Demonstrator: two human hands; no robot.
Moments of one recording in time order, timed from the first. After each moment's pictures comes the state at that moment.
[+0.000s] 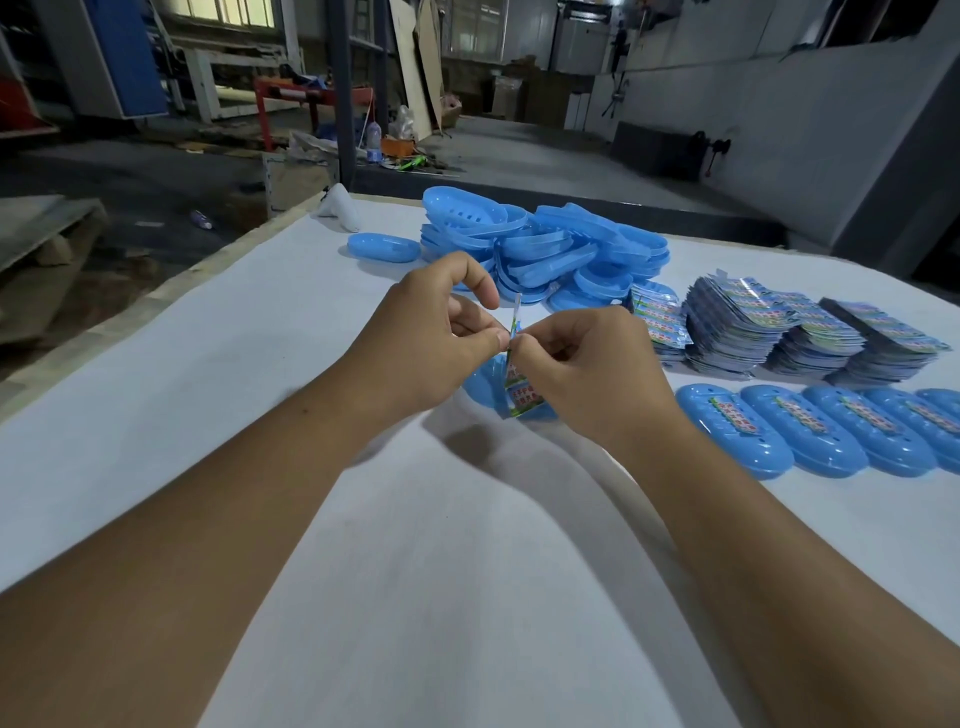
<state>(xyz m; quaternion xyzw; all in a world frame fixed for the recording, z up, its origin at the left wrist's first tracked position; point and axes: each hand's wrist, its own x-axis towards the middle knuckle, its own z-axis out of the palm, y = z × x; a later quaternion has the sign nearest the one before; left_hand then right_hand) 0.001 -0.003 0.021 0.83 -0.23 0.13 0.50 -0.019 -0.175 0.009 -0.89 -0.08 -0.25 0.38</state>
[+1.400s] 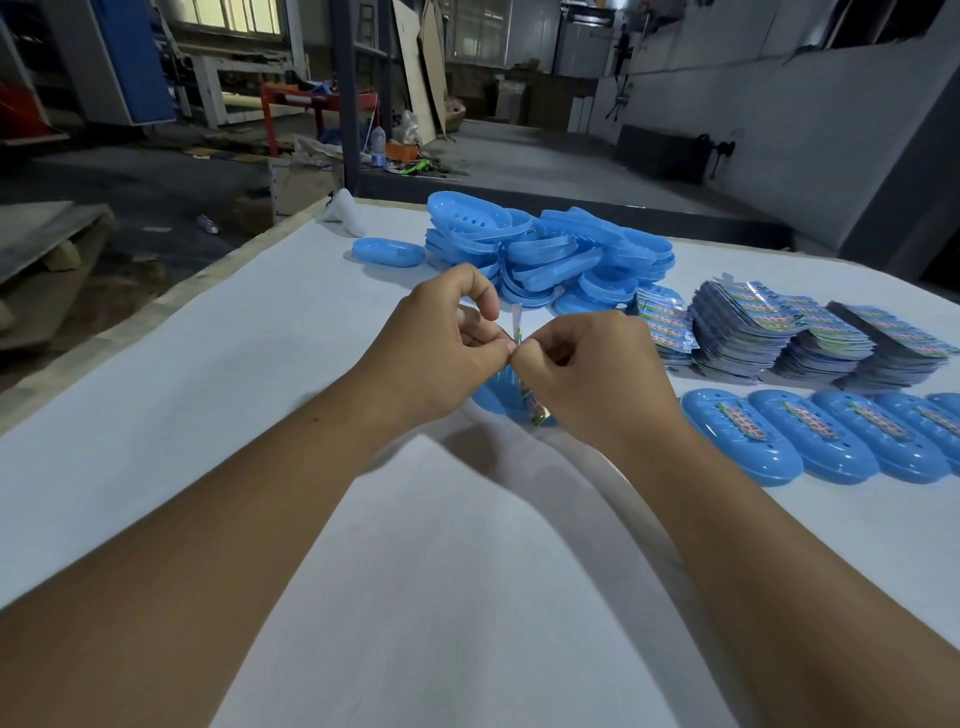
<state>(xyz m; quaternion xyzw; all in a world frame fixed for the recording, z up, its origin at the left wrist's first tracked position) 0.003 -0.005 0.017 0.83 -0.21 0.12 0.51 -0.017 -0.170 0.010 -0.90 -0.08 -0.29 0.30</state>
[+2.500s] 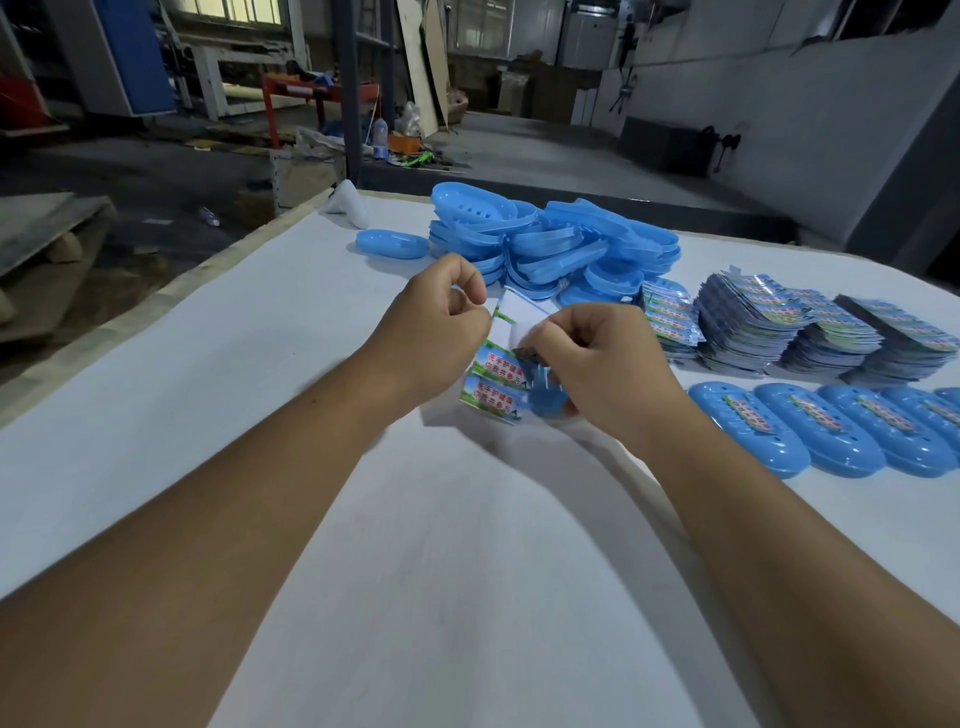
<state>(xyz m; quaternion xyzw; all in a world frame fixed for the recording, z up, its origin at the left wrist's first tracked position) 0.011 -0.004 0.019 0.83 -0.14 0.10 0.53 -0.012 -0.174 0.010 -0.86 -0.05 -0.17 0.48</state>
